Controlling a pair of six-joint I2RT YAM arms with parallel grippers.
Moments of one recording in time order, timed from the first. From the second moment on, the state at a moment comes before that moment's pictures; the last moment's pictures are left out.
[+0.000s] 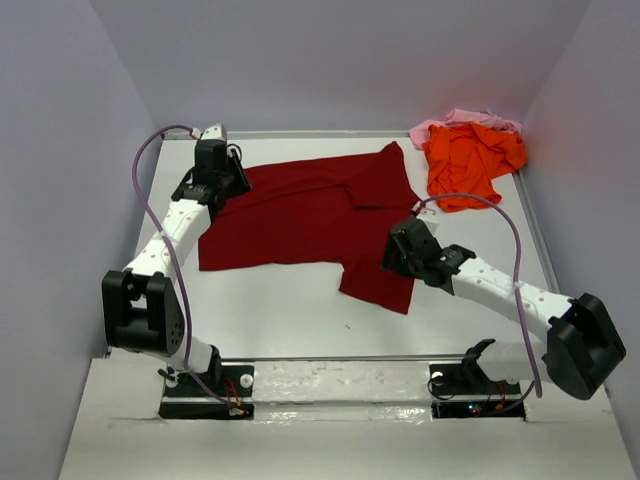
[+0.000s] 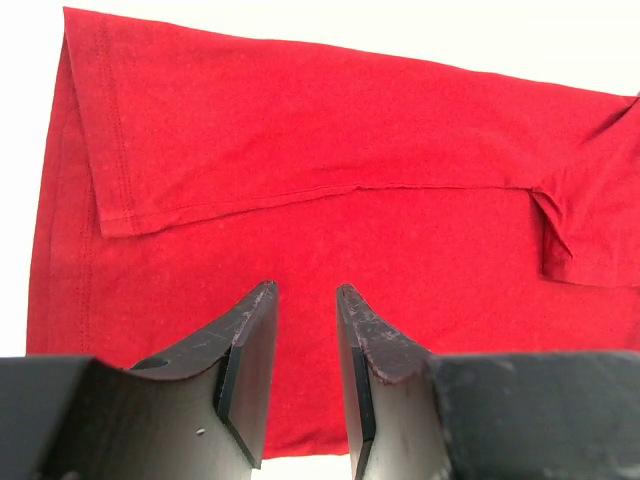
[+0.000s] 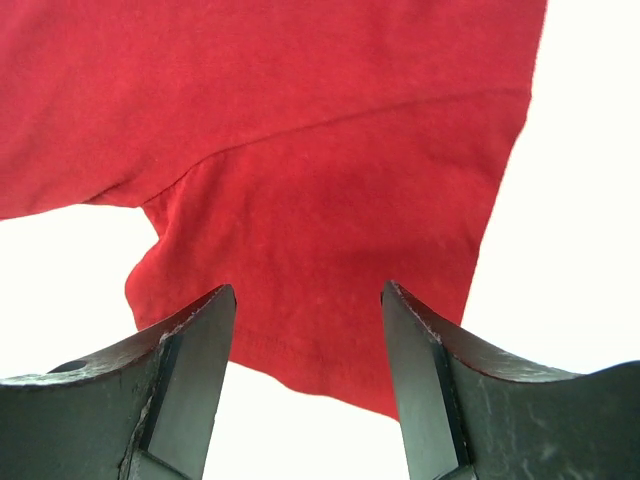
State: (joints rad) left arm -0.16 1.49 1.20 -0.29 -0.07 -0.42; right arm 0.66 1.28 0.78 -0.40 0.34 0.77
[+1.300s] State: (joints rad) left arm -0.18 1.47 1.19 -0.29 -0.13 -0.42; right arm 0.81 1.31 0.62 -0.54 0.44 1.22
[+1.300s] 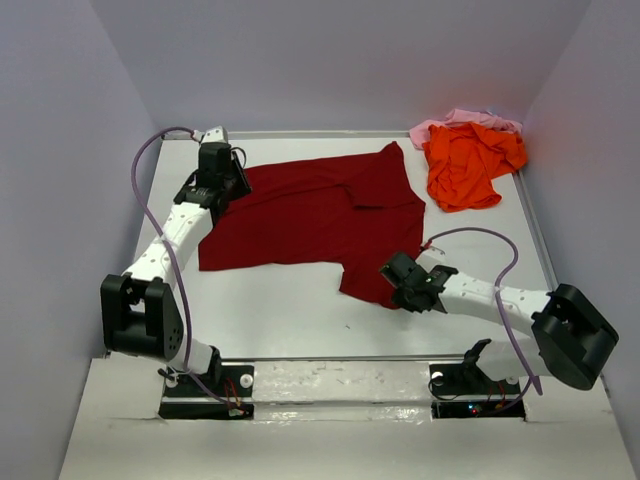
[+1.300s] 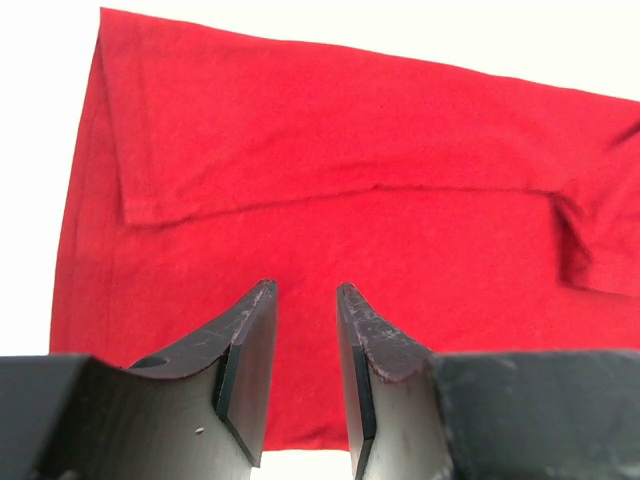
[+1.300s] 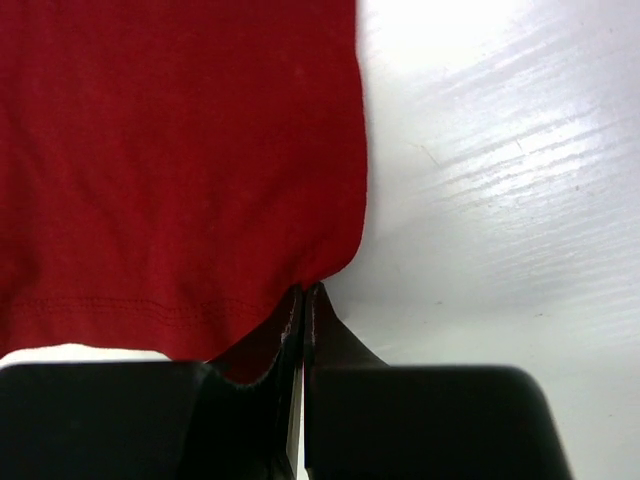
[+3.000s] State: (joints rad) left arm -0.15 1.54 0.79 -0.50 -0.54 -0.99; right arm 0.81 1.14 0.74 -0.37 0.51 0.88
